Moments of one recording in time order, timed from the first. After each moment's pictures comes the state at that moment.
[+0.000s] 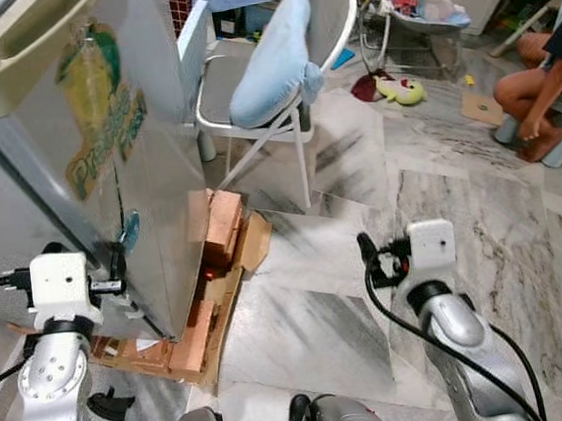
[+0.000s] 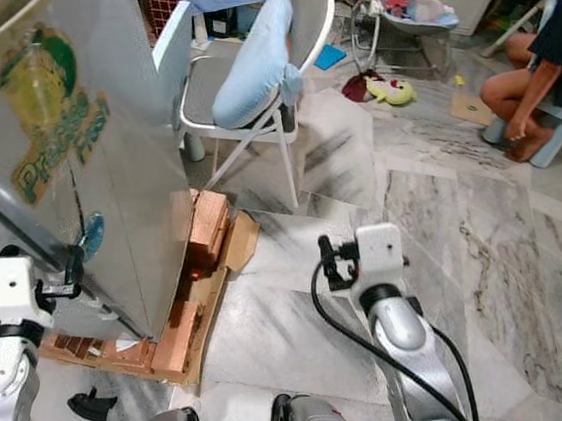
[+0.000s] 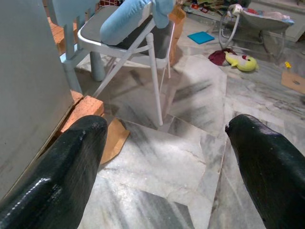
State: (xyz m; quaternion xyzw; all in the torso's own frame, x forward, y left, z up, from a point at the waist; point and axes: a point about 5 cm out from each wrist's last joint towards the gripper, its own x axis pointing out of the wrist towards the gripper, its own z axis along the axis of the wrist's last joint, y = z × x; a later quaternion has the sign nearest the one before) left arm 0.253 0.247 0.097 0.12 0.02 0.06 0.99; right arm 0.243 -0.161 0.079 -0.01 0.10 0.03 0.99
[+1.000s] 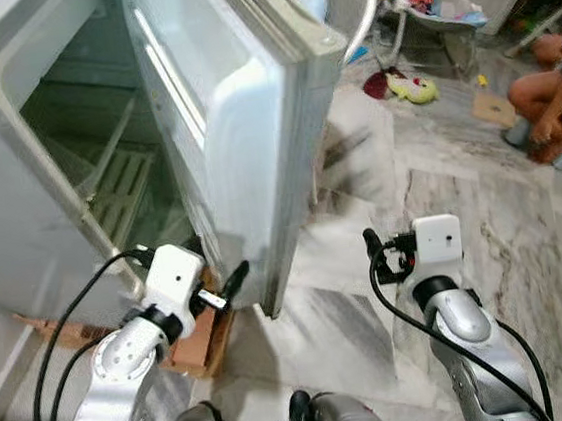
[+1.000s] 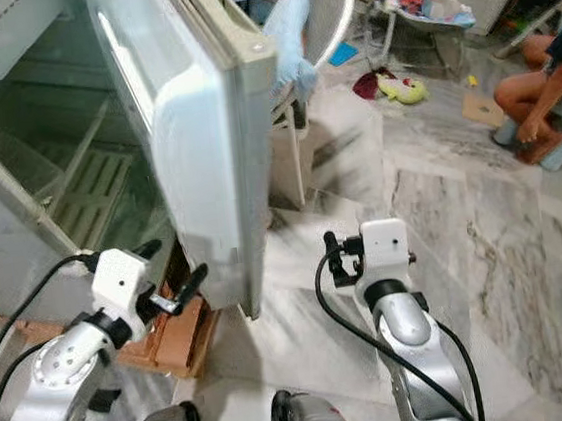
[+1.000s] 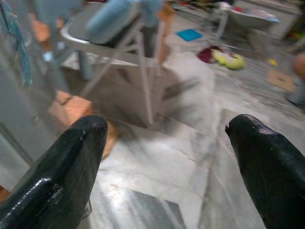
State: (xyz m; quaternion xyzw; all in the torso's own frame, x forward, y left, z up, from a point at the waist) left arm 0.246 0.160 0.099 0.09 0.05 -0.25 0.96; right arm 0.246 -0.161 0.088 -0.02 0.09 0.01 1.00
